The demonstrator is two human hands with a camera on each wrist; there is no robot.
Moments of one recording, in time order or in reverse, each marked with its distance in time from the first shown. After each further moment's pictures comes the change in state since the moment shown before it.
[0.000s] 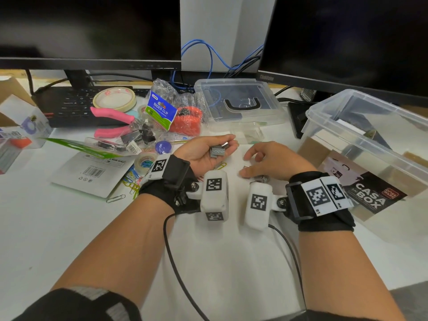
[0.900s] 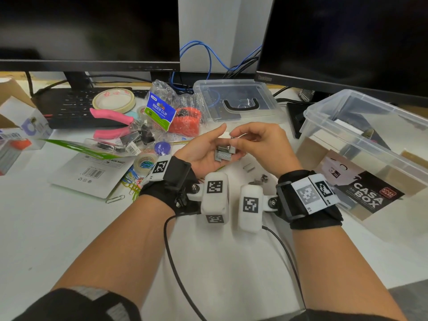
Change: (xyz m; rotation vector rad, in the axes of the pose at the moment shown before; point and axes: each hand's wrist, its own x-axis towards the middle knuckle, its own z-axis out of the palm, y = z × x) left_hand -0.001 -0.002 0.001 0.119 -0.122 -0.059; right_hand 0.007 -0.015 0.010 0.453 0.362 -0.372
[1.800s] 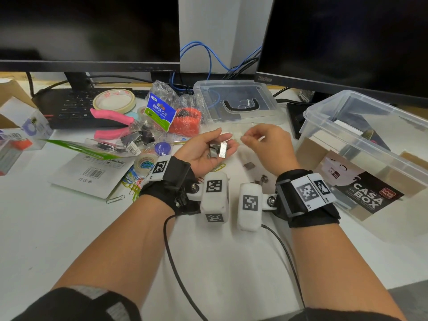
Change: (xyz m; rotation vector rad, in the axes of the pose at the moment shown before) left_hand 0.006 0.001 -0.002 -0.173 0.150 0.047; right_hand 0.007 0.012 -0.002 -0.309 0.128 0.105
